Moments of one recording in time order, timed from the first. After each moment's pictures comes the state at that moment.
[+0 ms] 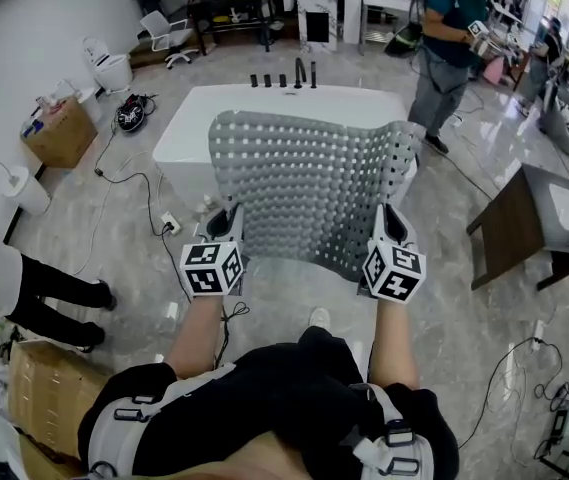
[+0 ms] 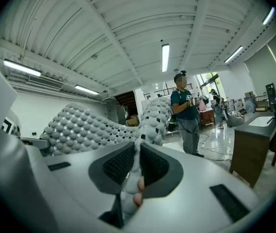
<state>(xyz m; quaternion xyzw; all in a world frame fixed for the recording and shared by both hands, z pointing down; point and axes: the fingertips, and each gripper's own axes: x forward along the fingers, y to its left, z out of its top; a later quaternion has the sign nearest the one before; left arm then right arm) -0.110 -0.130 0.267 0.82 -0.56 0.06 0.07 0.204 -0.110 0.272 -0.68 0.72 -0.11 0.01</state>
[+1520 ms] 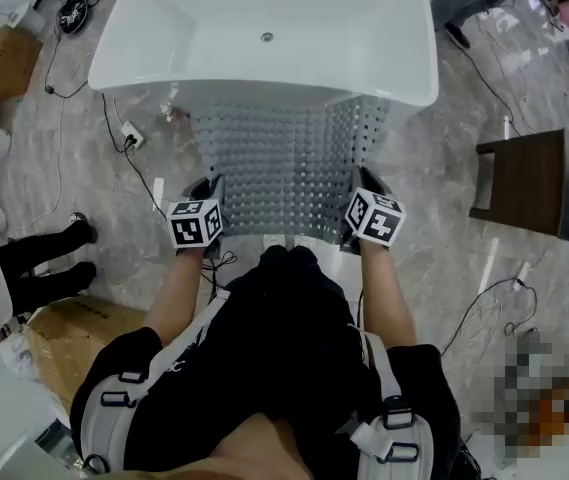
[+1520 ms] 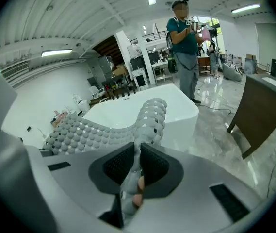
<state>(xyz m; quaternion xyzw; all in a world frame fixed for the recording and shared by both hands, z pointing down) -0.121 -0.322 0.531 0.75 -0.52 0.27 0.31 0.212 -0.320 0.531 -0.62 0.66 -0.38 -0.17</state>
